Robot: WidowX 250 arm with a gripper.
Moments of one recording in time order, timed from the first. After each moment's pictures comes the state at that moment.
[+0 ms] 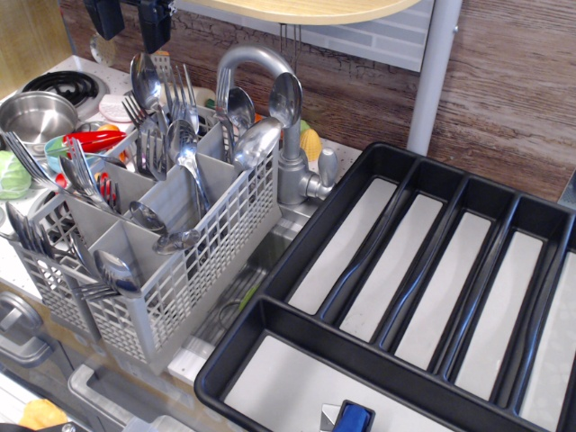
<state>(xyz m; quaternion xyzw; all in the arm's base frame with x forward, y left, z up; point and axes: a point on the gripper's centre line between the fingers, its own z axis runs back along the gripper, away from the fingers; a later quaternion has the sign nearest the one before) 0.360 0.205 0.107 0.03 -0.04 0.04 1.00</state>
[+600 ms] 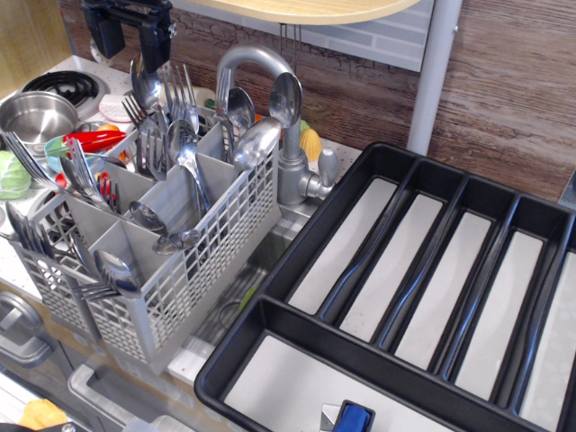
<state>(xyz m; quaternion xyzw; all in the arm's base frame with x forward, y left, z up) 0.362 0.211 0.086 0.03 -0.03 0.03 1.00</state>
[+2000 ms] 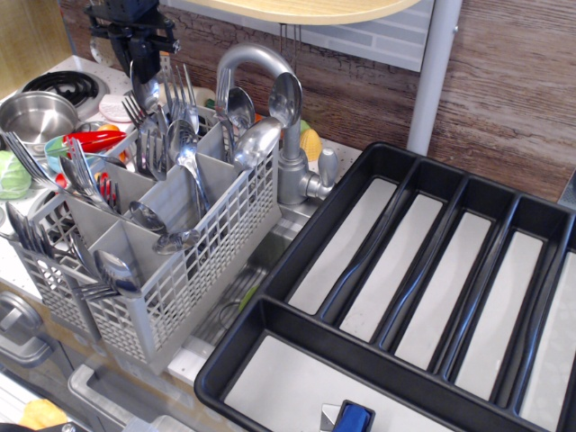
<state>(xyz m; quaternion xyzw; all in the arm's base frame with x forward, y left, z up) 0.381 0.224 0.053 -0.01 -0.05 0.06 1.00</state>
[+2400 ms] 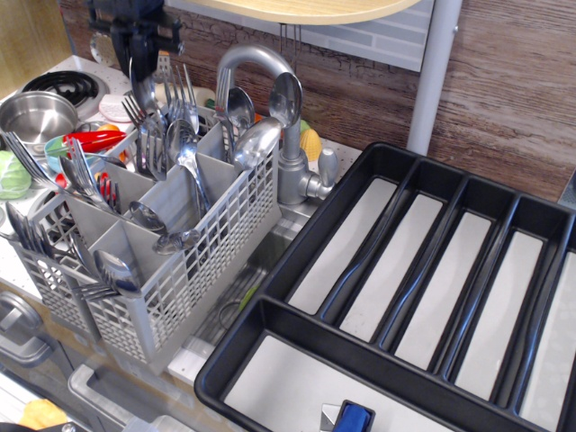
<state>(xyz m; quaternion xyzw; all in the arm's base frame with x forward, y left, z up) 0.367 0.208 0.087 0.08 0.02 0.07 0.99</state>
